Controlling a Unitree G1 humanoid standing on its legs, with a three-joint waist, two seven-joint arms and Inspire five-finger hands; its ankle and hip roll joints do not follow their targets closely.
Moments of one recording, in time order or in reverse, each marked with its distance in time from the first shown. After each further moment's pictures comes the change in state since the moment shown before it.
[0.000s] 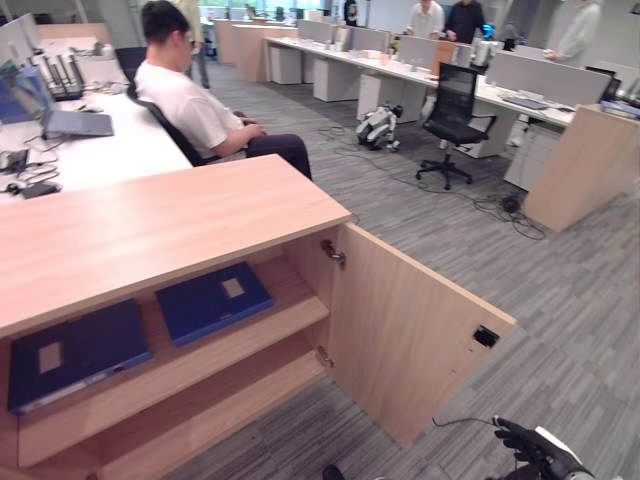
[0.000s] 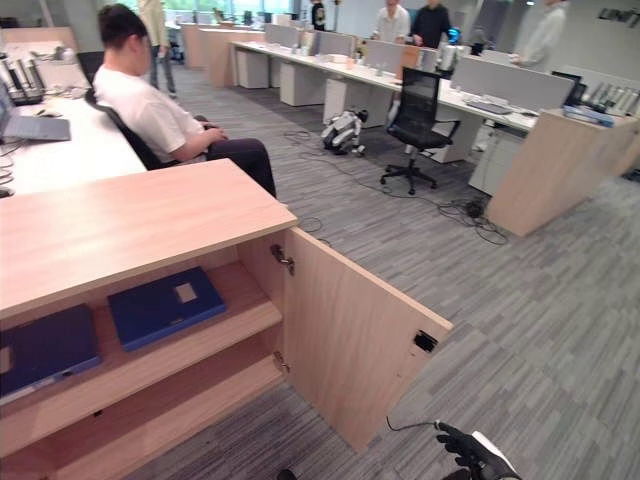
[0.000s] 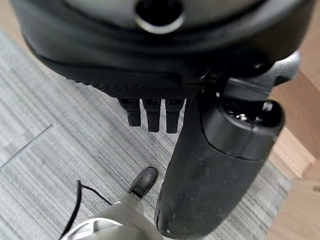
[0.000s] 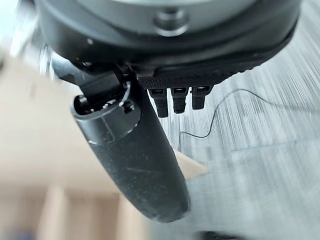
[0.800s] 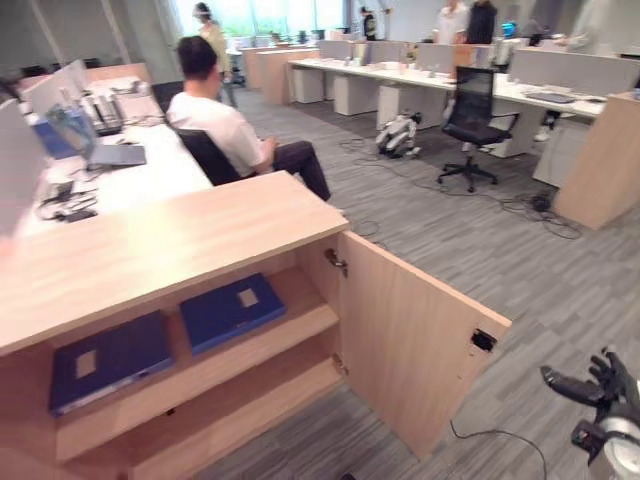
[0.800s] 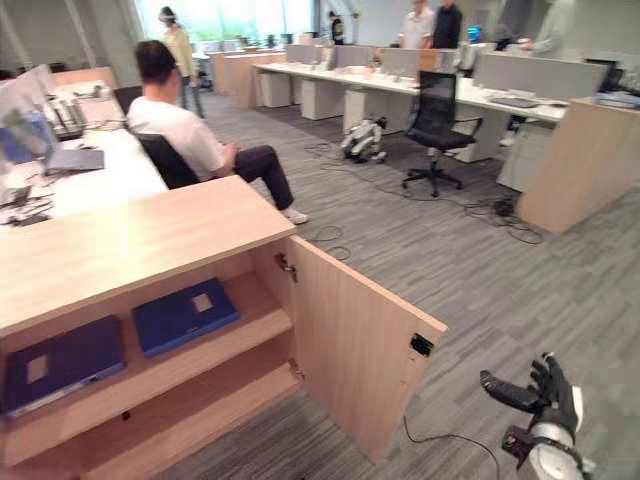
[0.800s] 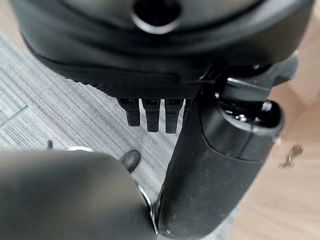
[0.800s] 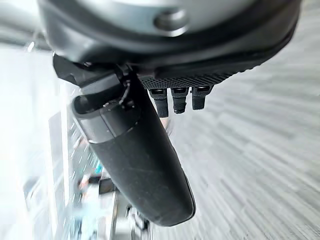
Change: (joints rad) left arm 0.044 -0.103 -0.084 -0.060 0.000 -0.038 0.018; right arm -0.290 -0.038 -0.261 0.122 0.153 -0.107 -0.355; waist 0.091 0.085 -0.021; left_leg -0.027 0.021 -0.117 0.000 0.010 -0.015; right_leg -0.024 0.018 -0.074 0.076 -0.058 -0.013
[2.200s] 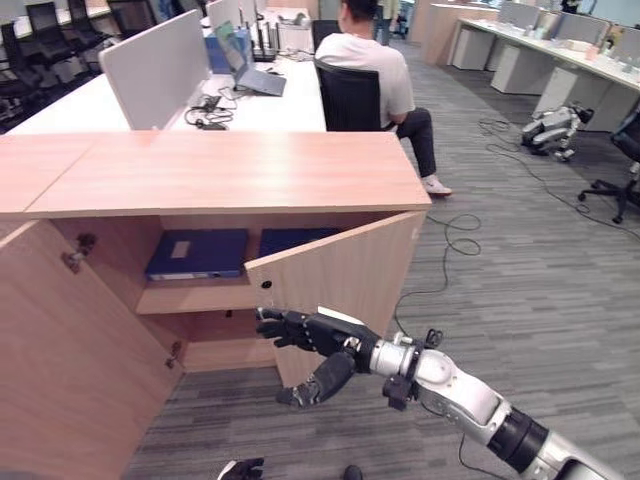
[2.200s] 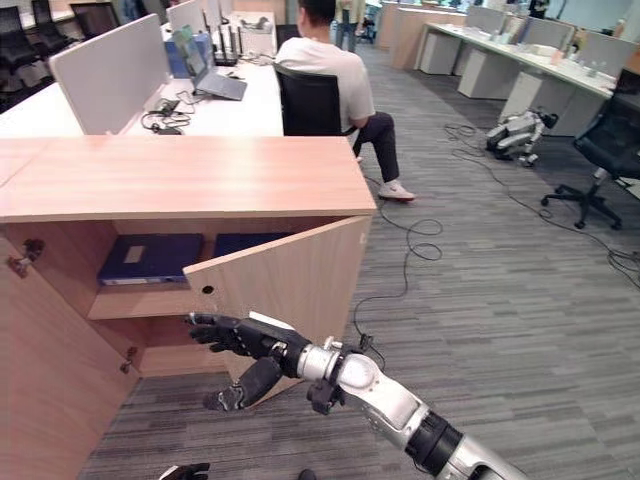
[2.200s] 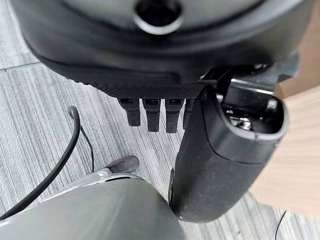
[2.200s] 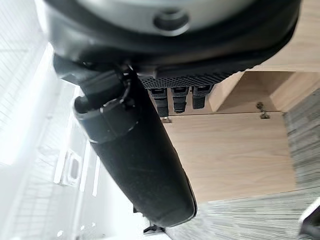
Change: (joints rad) left arm -0.003 0.052 0.008 -0.096 0.001 -0.062 0.017; right arm -0.479 0.056 1.060 -0.413 0.093 0.040 0.511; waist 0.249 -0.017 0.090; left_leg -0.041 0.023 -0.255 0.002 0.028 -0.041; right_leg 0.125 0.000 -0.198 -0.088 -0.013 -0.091
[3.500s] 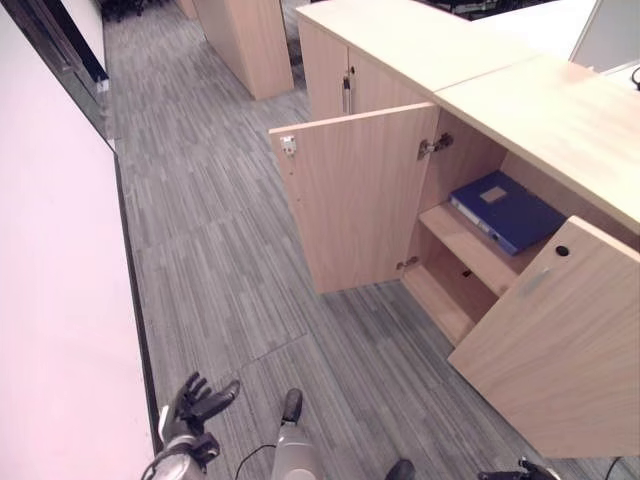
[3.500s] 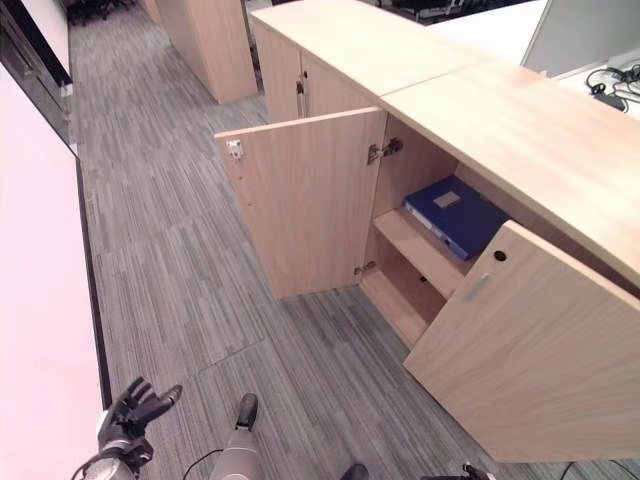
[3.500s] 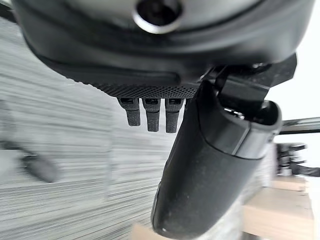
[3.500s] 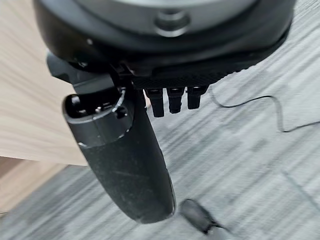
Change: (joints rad) left arm 0.178 0.042 0.336 -0.749 -0.619 -0.035 0.138; right arm 0.238 0.135 -0.820 1.330 -0.349 0.055 -0.418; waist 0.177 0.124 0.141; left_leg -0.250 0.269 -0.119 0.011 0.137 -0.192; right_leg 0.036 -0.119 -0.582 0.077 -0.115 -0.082
